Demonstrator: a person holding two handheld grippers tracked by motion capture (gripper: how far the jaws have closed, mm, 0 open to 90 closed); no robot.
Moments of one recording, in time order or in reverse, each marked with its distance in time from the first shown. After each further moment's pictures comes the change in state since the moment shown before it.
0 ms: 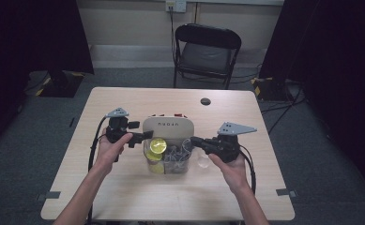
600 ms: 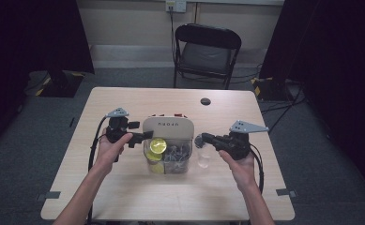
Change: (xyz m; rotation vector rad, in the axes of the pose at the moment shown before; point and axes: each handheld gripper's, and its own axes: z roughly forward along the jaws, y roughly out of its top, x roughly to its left) left arm 0.000 0.000 0.000 0.001 -0.003 -0.004; right arm -0.024 -0.008 -0.018 -0.026 -0.074 0.044
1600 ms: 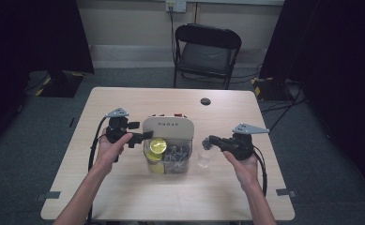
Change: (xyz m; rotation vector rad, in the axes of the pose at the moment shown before) left arm 0.001 -0.001 0.000 0.001 -0.001 -0.006; right arm -0.026 -0.022 0.002 0.073 -0.094 0.040
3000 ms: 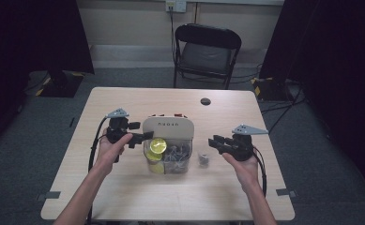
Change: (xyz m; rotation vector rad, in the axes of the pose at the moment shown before) left arm 0.001 -0.002 0.002 -0.001 -0.008 0.004; right arm -0.003 -0.006 0.001 0.021 -0.061 0.015
